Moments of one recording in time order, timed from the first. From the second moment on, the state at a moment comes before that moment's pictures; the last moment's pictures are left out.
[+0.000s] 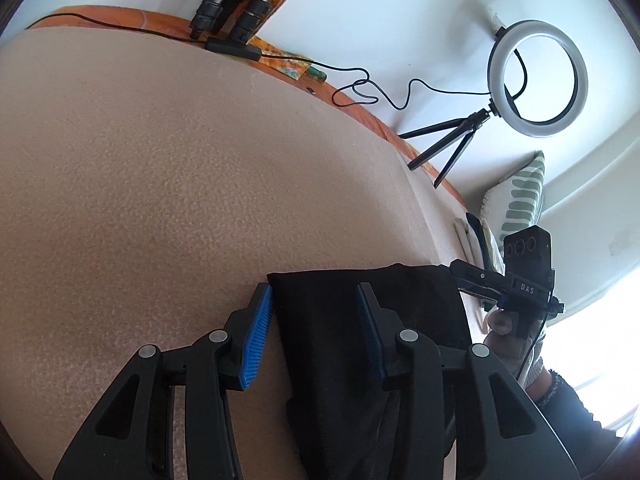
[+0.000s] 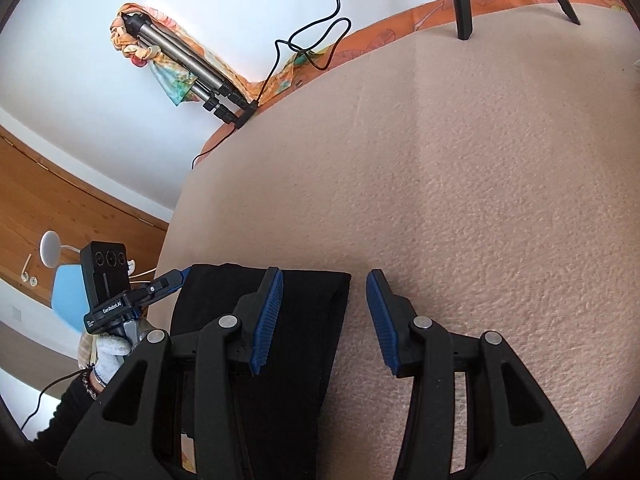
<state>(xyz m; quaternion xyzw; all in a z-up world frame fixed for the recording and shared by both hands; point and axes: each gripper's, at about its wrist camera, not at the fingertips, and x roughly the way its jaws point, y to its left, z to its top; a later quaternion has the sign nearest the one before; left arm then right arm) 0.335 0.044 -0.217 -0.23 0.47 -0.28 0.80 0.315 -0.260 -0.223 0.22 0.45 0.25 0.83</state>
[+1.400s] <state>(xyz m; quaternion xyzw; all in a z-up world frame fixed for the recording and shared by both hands) 0.329 0.015 -0.206 -0.15 0.42 -0.26 0.86 0.298 -0.215 -0.215 0.13 0.44 0.25 0.85</state>
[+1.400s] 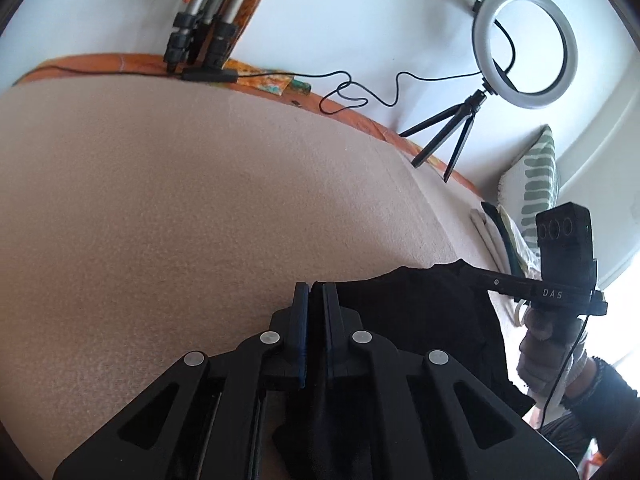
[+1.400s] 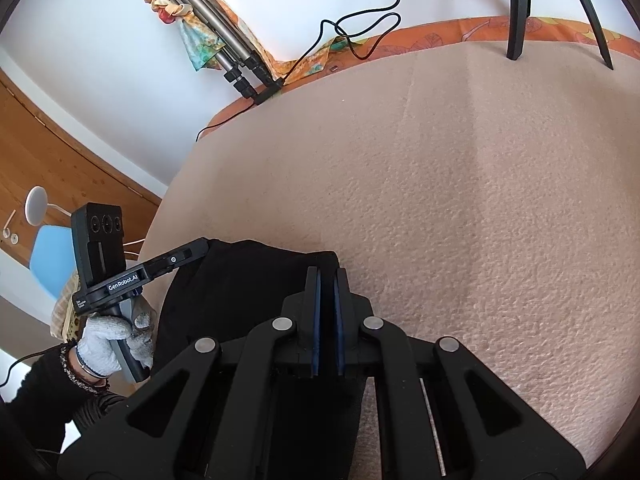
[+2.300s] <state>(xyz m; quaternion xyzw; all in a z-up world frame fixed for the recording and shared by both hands) 0.292 -0.041 -0.181 -0.06 0.42 -0.35 0.83 0.267 -0.145 -0.197 -0.02 0.43 0.29 0.86</state>
